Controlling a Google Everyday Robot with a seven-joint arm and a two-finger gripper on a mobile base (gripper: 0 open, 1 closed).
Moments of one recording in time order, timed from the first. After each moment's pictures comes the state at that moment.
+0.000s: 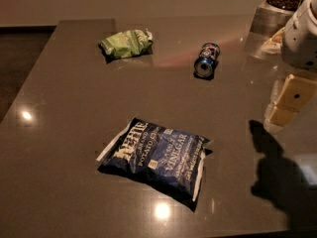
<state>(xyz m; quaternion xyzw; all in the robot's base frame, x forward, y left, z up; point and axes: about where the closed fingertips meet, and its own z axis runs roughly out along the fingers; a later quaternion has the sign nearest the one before) 0.438 -0.217 0.976 -0.60 0.78 -0.03 0.16</state>
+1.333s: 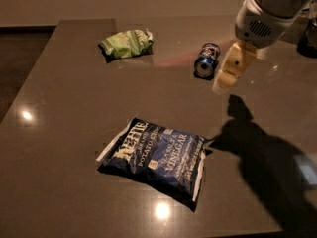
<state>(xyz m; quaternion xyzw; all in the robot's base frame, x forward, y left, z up) 0.527 -0.179 0.968 -0.50 0.85 -0.01 0.18</state>
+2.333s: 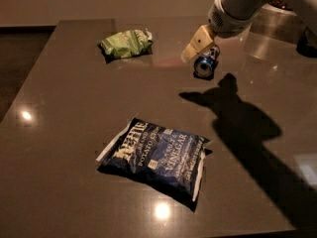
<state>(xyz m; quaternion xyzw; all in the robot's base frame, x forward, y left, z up) 0.652 -0.165 0.943 -0.26 0.93 0.00 0.26</state>
